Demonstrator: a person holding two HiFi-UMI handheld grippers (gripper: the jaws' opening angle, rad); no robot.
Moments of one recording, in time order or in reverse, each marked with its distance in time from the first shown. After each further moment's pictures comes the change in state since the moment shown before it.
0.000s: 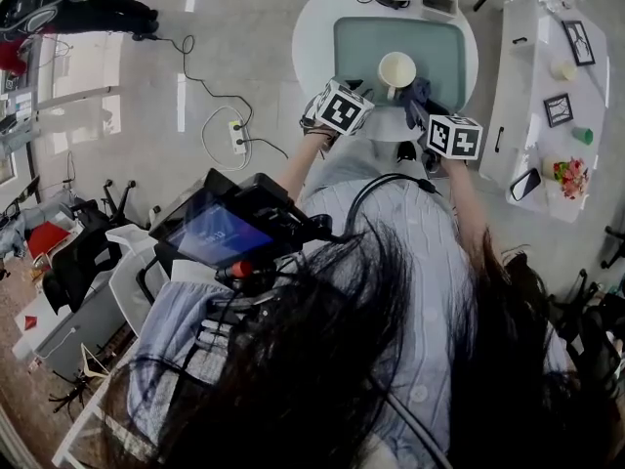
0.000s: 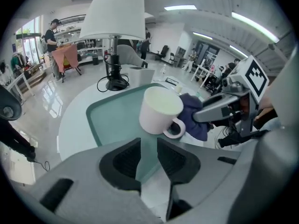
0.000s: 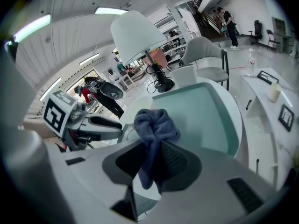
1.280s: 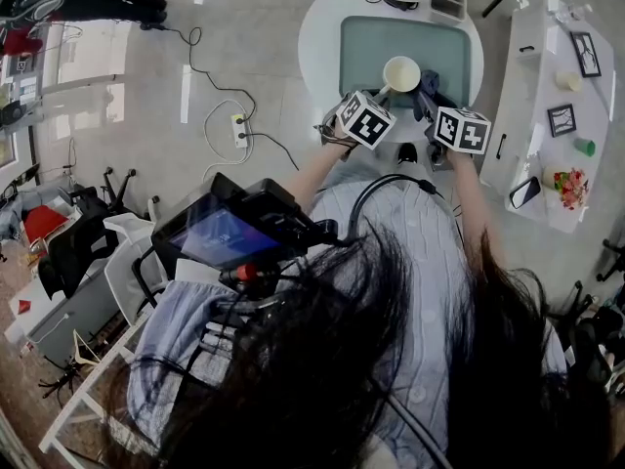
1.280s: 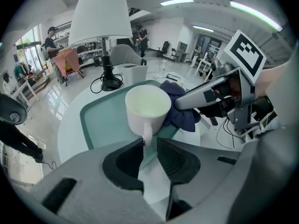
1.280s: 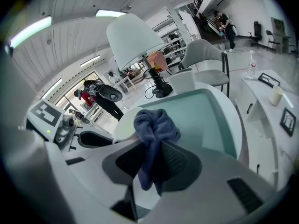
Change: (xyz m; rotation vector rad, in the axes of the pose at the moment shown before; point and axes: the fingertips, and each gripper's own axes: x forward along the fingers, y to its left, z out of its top) left arm 0.010 -0.033 0.000 0.026 0.033 0.081; right arm 0.006 -0.014 0.023 -0.004 -0.032 0.002
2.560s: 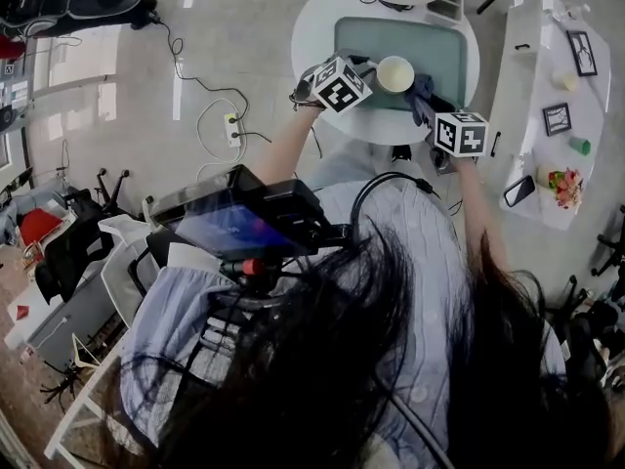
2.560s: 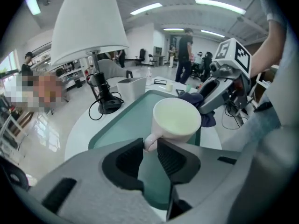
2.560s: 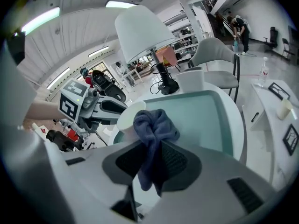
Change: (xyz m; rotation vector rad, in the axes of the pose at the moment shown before) left arm 0.007 0.061 0.047 0.305 -0.094 -0.098; right arm -0.002 0.001 -0.003 -0.119 0.074 0.045
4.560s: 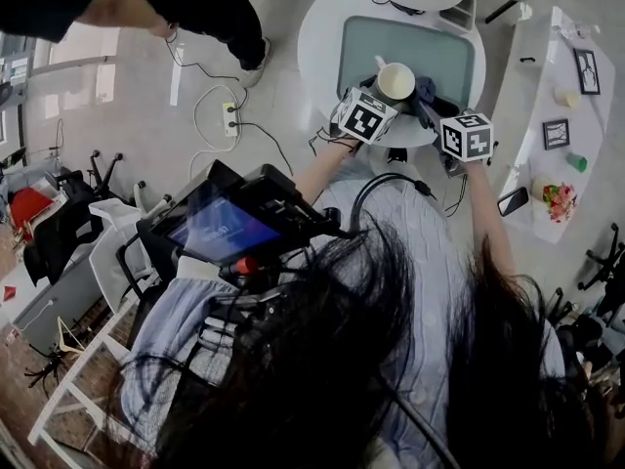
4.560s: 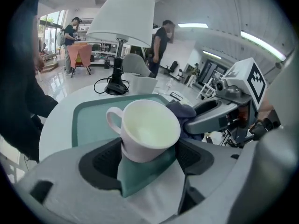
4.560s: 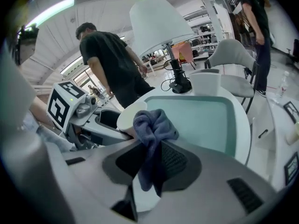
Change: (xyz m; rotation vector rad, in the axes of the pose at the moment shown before) left arm 0.012 -0.059 0.000 -0.494 -0.122 0.065; right arm 0.001 0.006 0.002 -0.178 0.082 0.089
